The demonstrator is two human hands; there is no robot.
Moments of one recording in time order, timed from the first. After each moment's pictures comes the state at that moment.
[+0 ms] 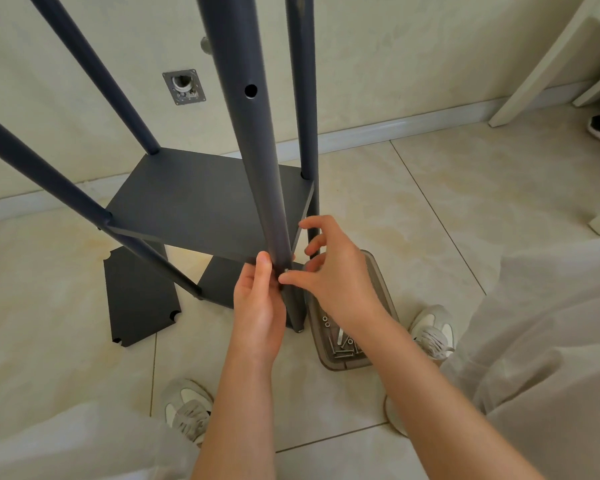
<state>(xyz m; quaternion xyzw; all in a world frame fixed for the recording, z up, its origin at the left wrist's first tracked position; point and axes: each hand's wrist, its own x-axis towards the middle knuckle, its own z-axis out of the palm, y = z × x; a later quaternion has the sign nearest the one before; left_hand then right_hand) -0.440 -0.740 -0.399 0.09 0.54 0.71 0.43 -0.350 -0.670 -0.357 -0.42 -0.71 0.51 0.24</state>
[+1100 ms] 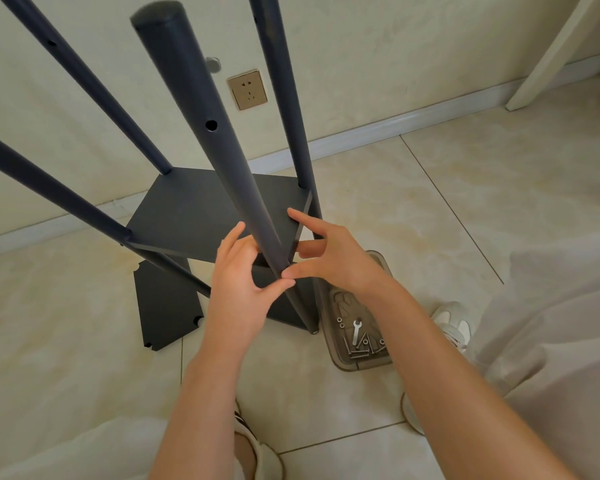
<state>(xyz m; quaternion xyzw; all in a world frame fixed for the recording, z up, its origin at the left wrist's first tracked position) -0.466 -0.749 -0.351 0.49 0.80 0.33 0.04 -0.351 -0.629 -0.353 -0.33 -0.69 0.62 0.14</state>
